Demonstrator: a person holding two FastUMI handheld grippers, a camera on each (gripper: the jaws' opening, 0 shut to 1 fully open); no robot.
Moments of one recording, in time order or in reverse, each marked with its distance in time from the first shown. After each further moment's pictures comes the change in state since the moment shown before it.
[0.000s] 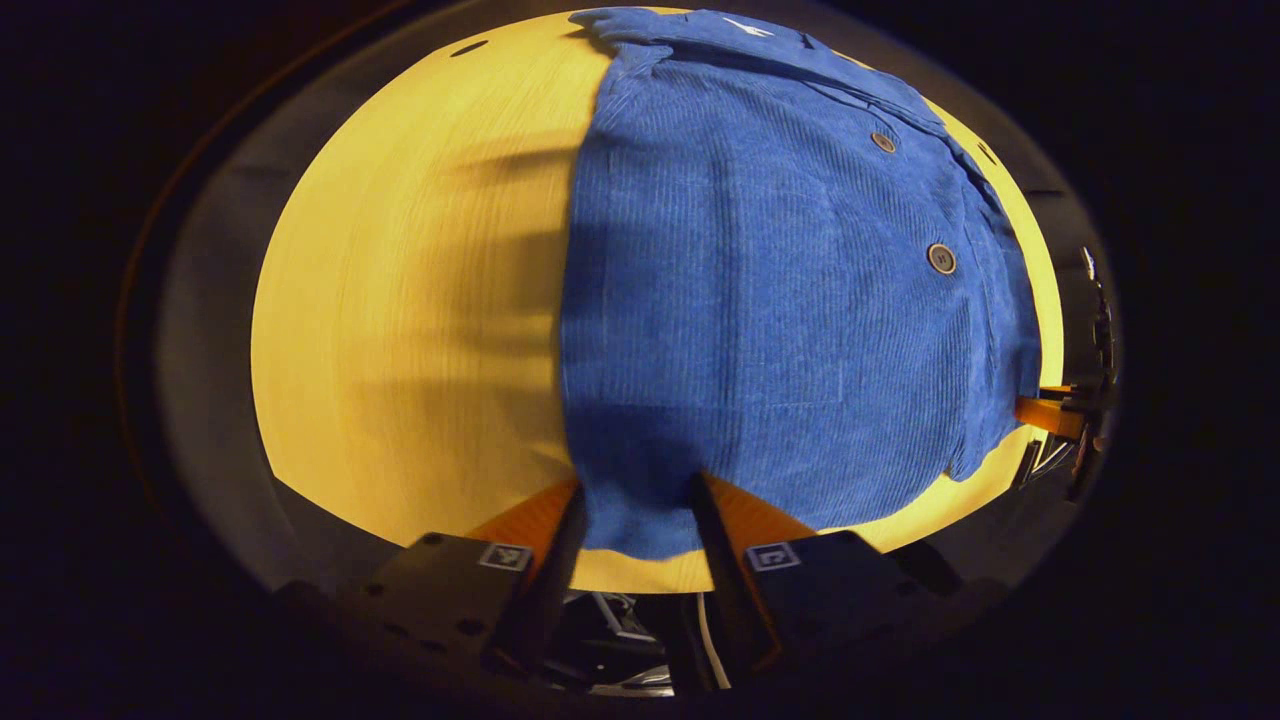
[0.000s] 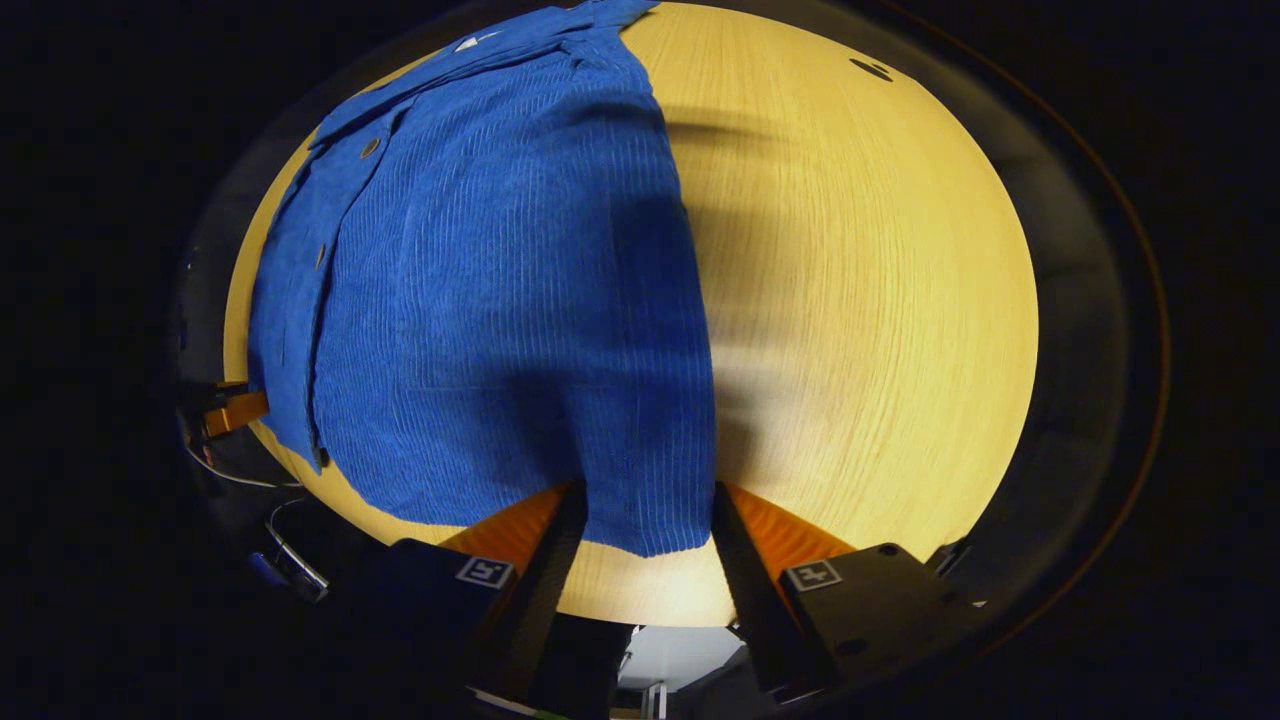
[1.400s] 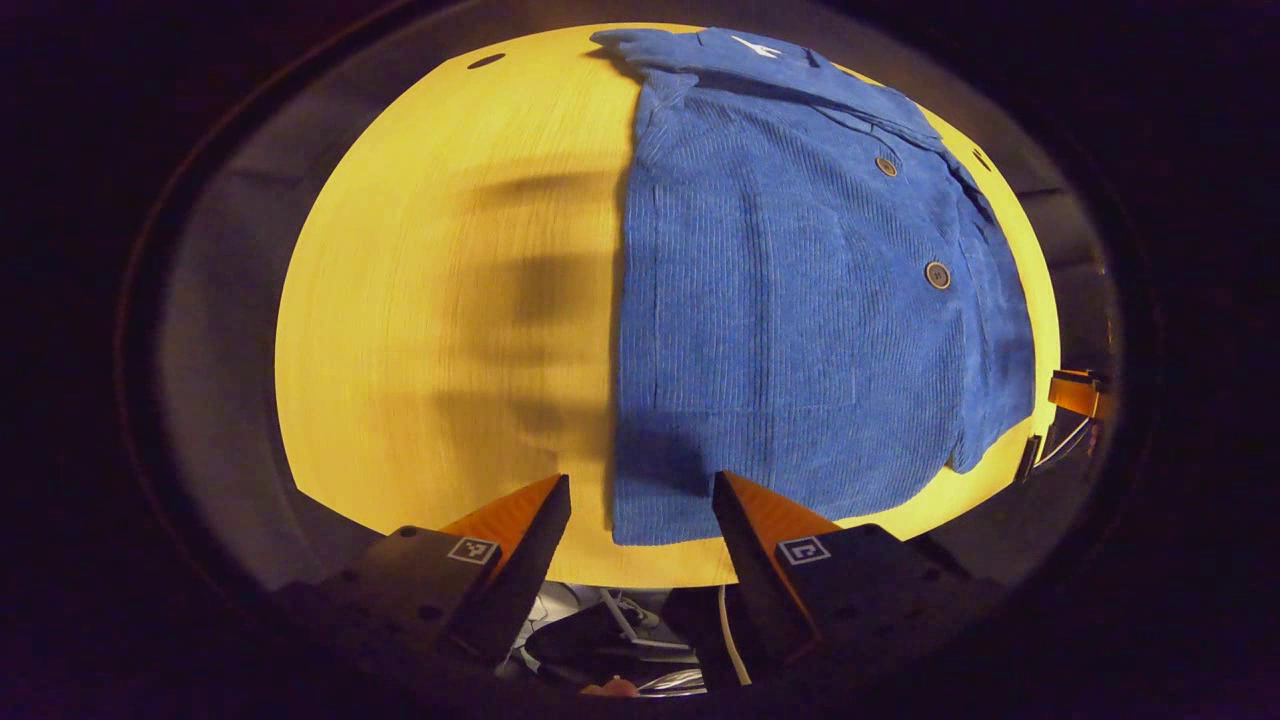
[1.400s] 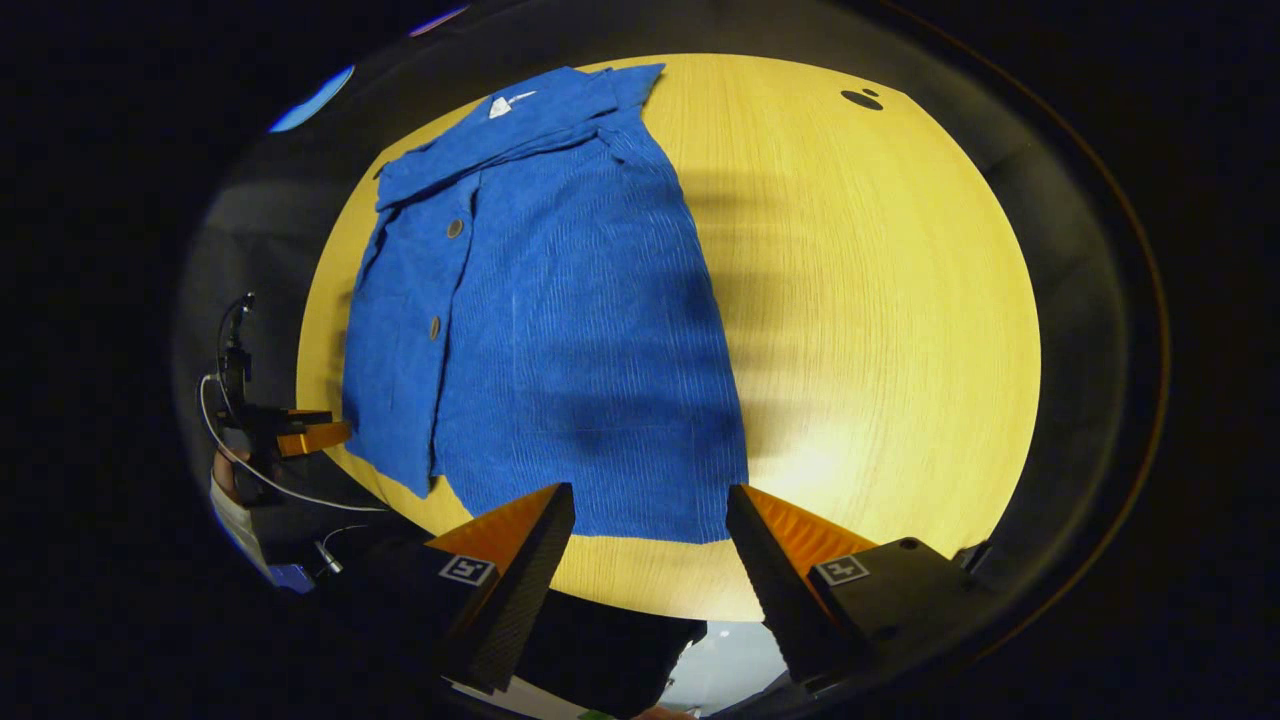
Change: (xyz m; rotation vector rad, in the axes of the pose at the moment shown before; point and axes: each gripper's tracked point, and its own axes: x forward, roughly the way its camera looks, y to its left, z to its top) left arm -0.017 0.033 0.000 0.003 -0.029 0.019; right arm -0.058 0.013 0.020 0.056 -0.115 0.145
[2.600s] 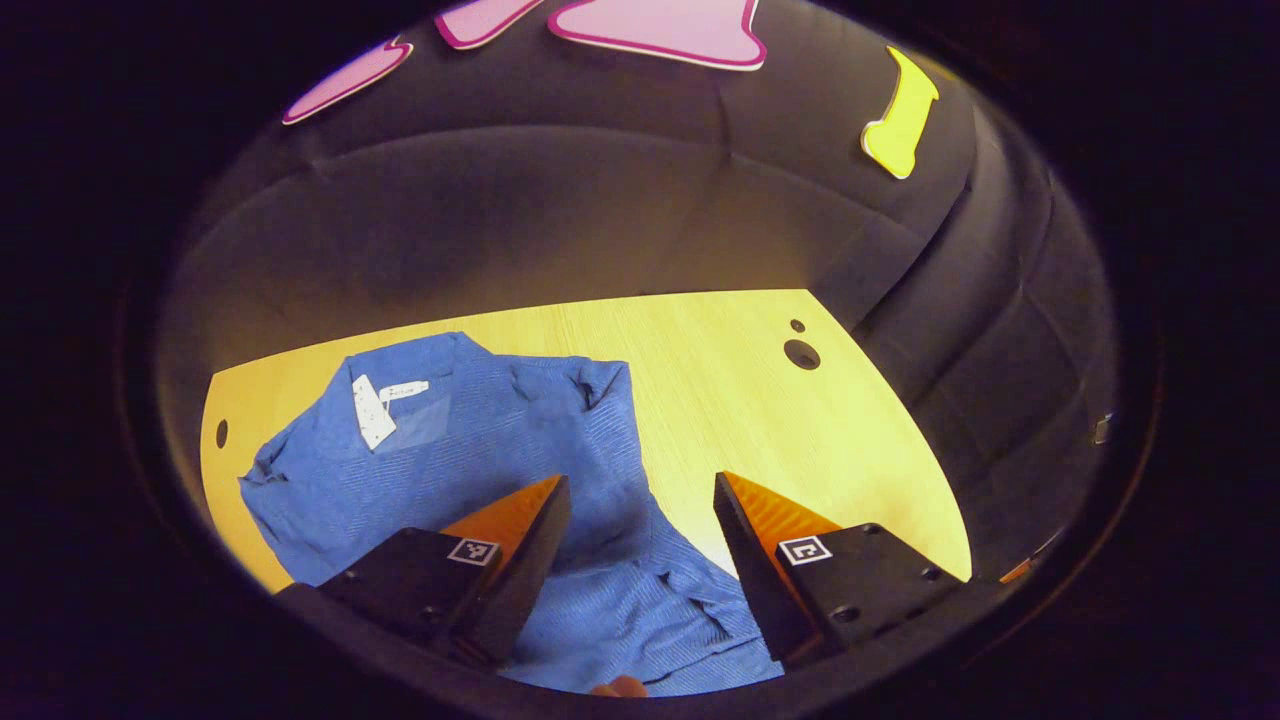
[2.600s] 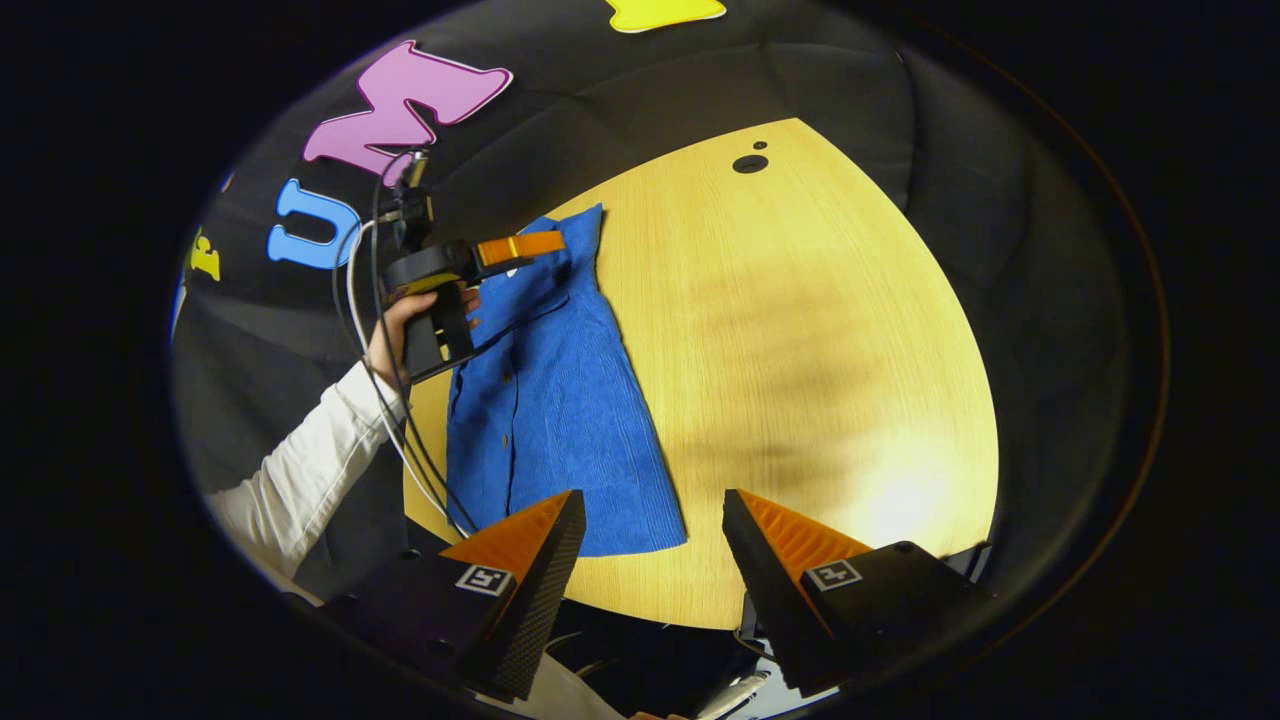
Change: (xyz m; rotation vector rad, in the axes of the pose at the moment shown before) left arm -0.117 -0.324 0.368 0.325 -0.680 -0.195; right arm -0.114 -0.073 0.038 0.200 -0.352 0.302
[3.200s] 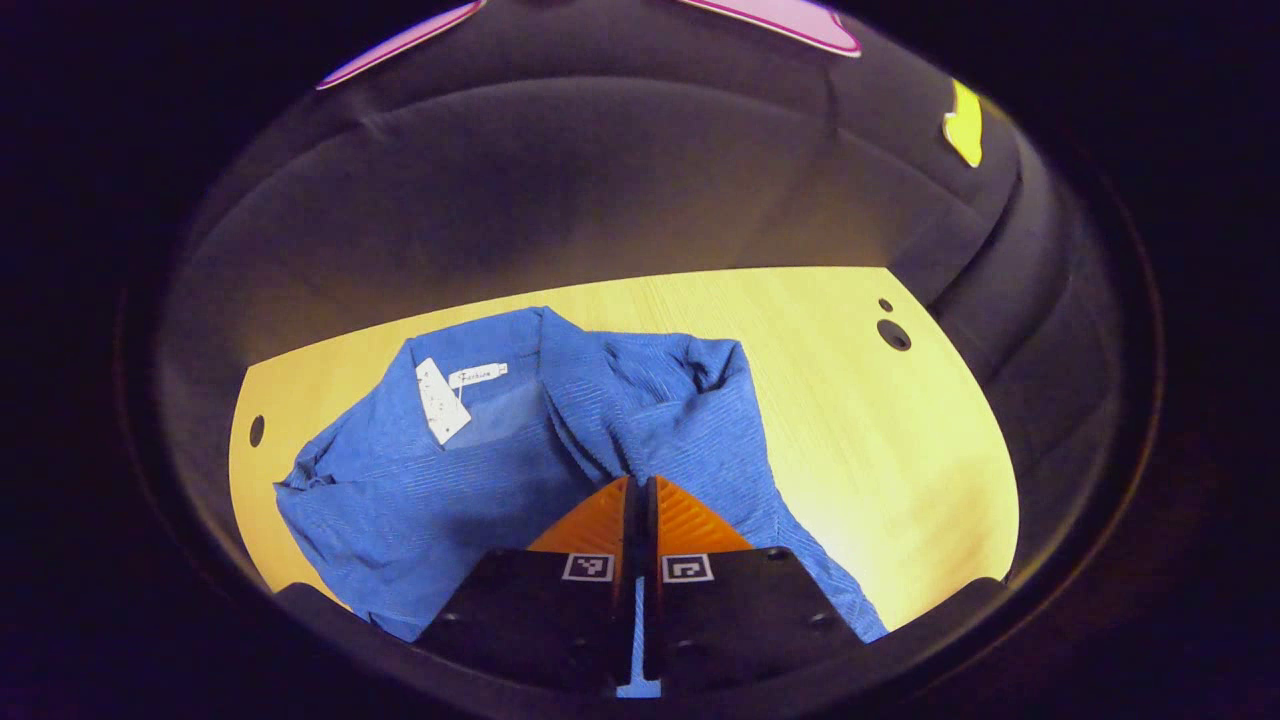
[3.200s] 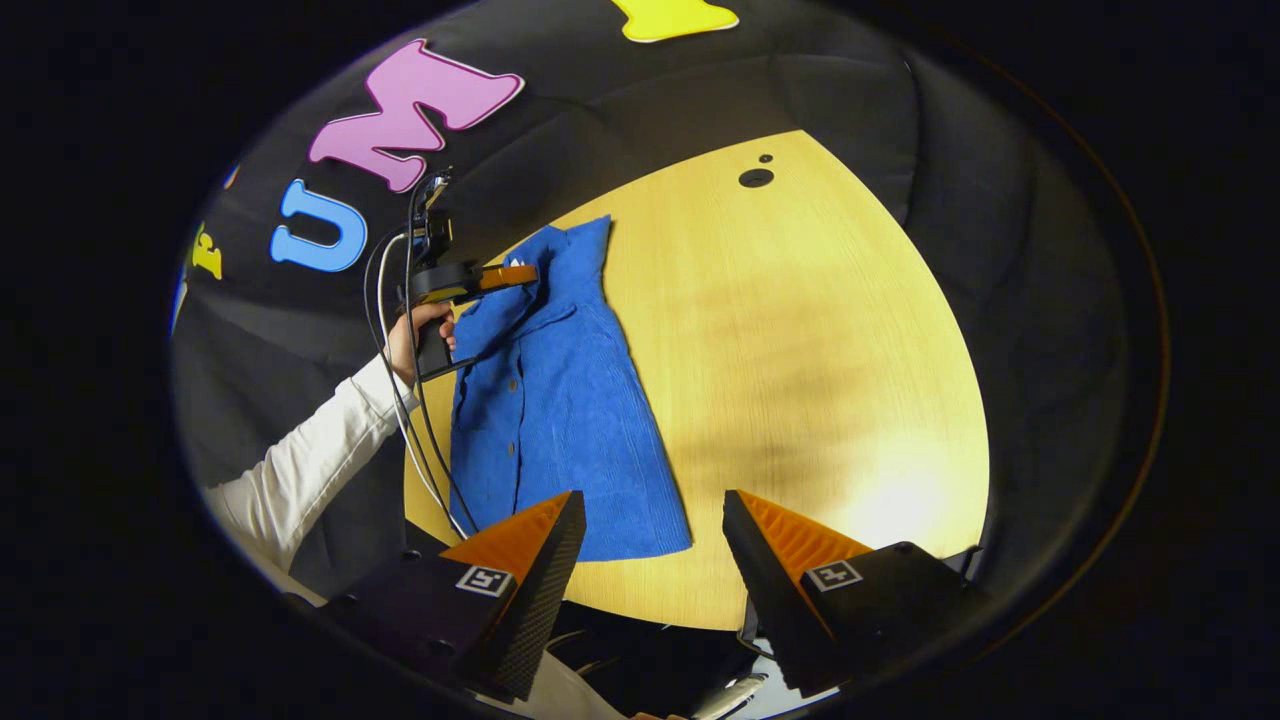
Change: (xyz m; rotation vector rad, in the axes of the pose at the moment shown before) left arm 0.052 0.059 -0.011 0.040 0.105 0.105; right arm -0.014 -0.009 0.006 0.014 0.000 -0.007
